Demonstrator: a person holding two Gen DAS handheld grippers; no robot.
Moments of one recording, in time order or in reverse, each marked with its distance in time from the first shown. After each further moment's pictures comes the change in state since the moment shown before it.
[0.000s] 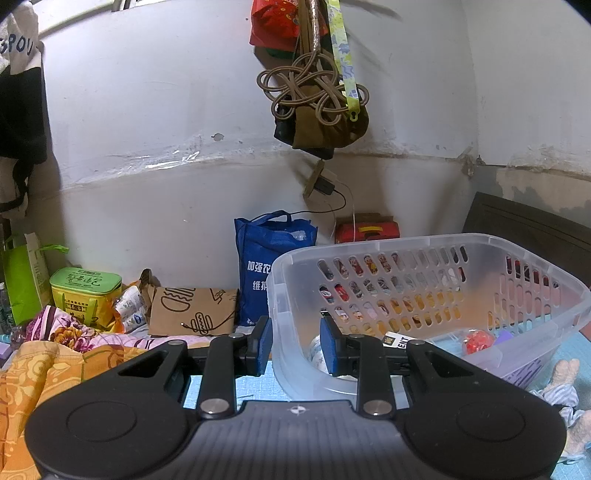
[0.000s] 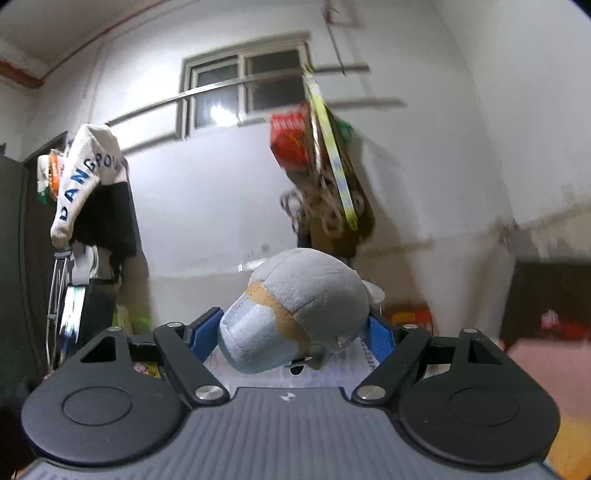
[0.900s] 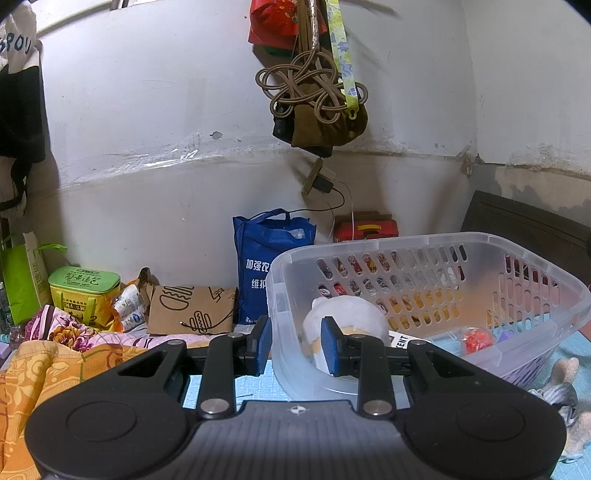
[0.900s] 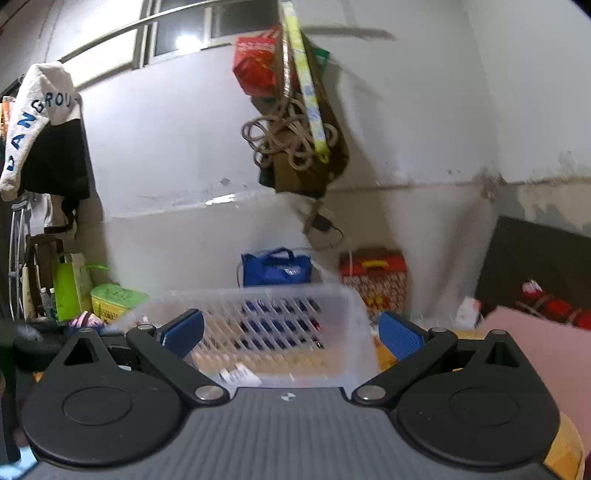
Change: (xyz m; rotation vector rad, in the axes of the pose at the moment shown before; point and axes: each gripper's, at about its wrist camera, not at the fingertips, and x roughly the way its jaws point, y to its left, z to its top) left arm 0.001 0.001 0.002 0.002 0.005 -0.005; right arm 0.087 -0.031 -0.012 0.021 0.258 -0.112
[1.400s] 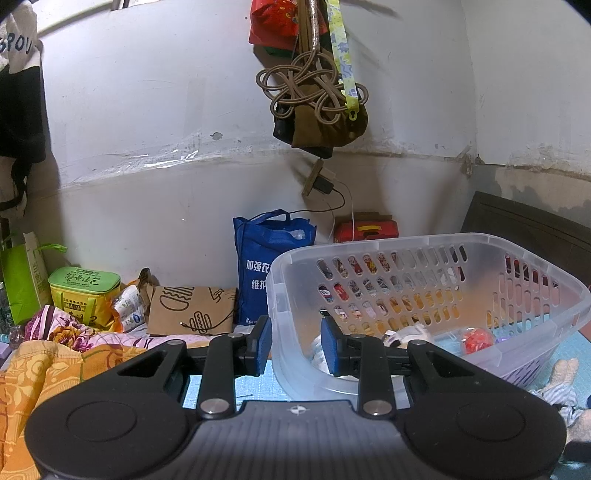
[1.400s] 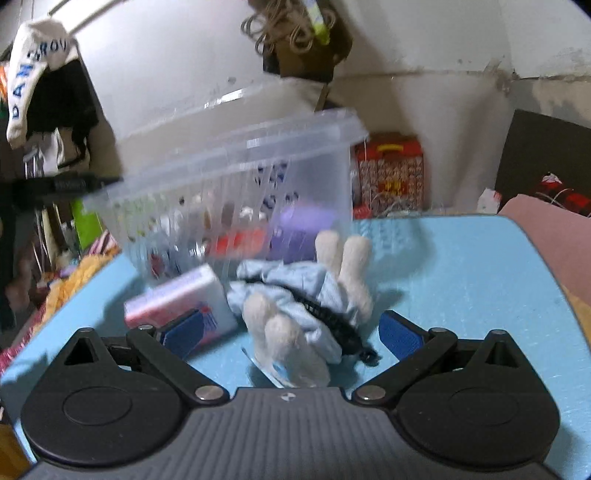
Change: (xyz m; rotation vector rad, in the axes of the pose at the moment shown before) left arm 0.001 0.001 -0.002 -0.002 -0.005 -0.001; right arm 0.006 -0.025 -0.090 0.053 0.317 0.094
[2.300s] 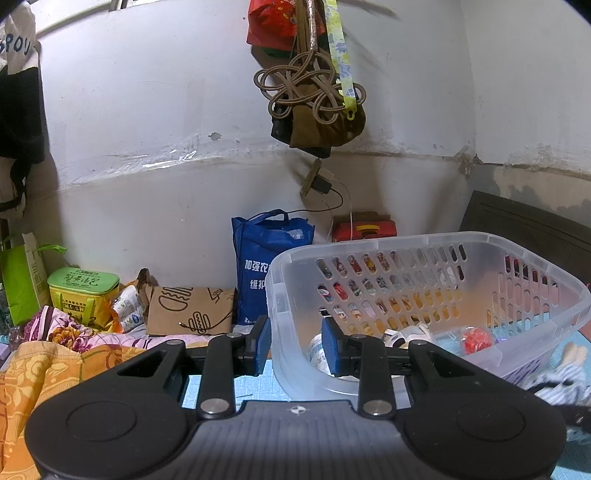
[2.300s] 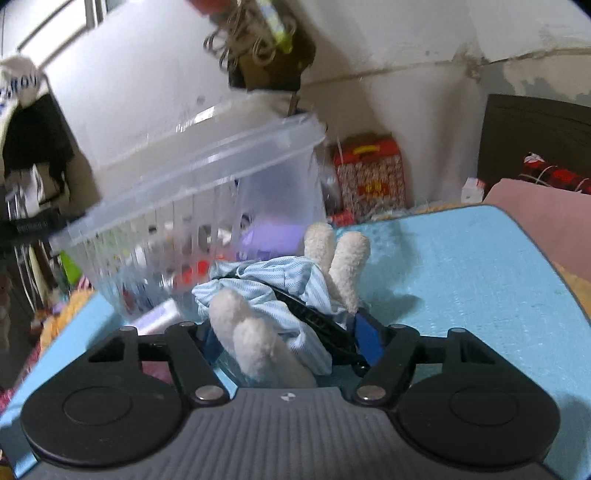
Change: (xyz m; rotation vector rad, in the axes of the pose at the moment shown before) left arm 0.001 -0.001 0.001 0.001 0.000 -0.003; right arm 0.003 -0.017 -0.006 0.132 -0.082 -0.030
